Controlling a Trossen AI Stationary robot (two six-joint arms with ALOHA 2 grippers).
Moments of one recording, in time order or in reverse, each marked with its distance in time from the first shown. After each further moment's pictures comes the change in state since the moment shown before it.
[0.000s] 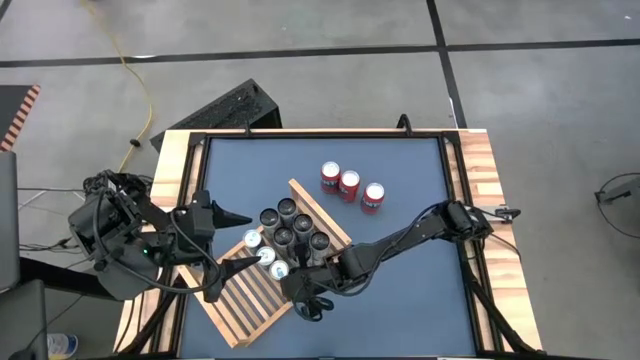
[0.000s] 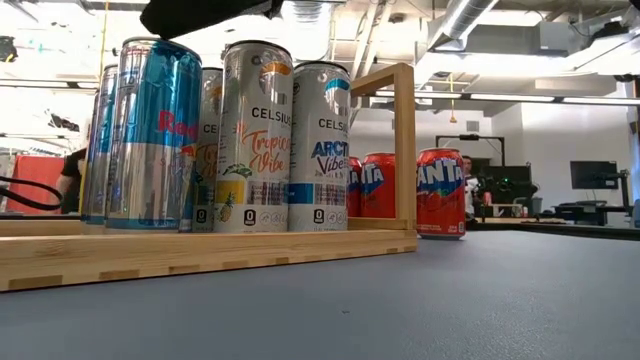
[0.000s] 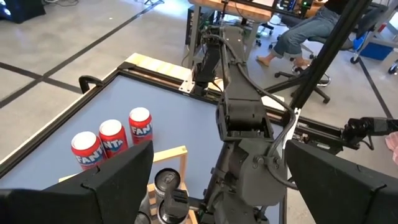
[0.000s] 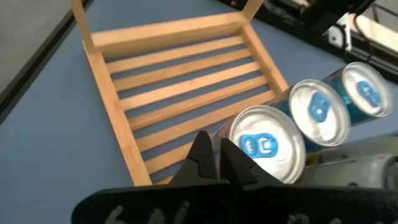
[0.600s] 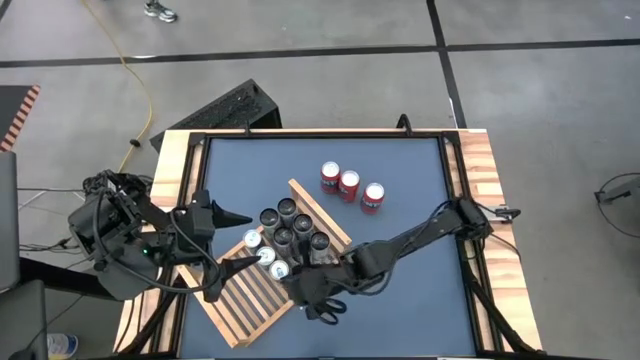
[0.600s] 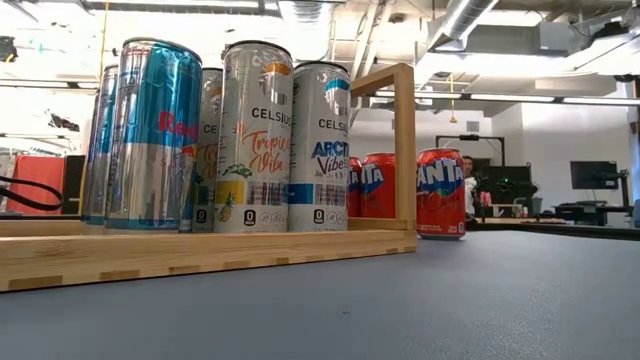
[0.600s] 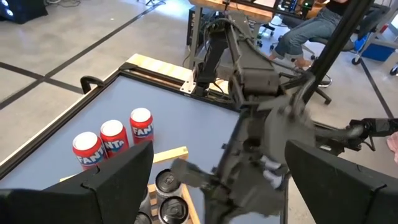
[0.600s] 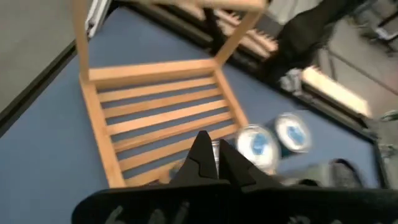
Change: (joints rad) left arm 0.000 0.000 0.000 0.001 -0.004 0.000; right arm 0.022 -0.088 0.005 0.010 0.133 -0.130
